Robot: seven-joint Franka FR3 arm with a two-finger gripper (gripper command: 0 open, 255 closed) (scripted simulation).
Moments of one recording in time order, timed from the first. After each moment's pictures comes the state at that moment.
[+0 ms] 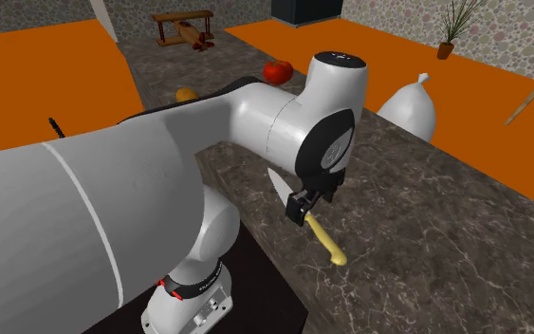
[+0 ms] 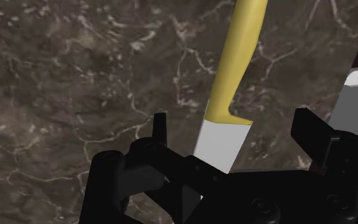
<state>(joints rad) 0.06 -1.13 -0.78 -2.94 -0.73 1.89 -1.41</state>
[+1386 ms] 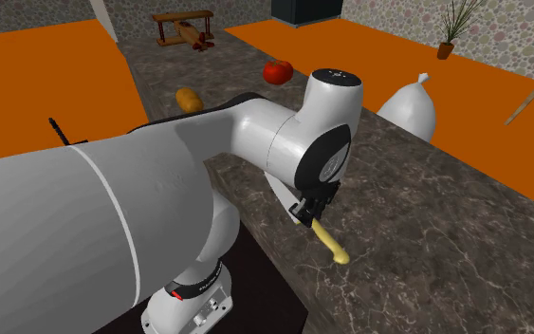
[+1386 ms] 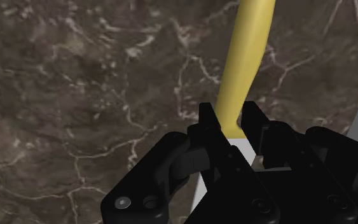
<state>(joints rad) 0.05 -1.10 -0.84 -2.97 -0.79 1.96 -1.41</state>
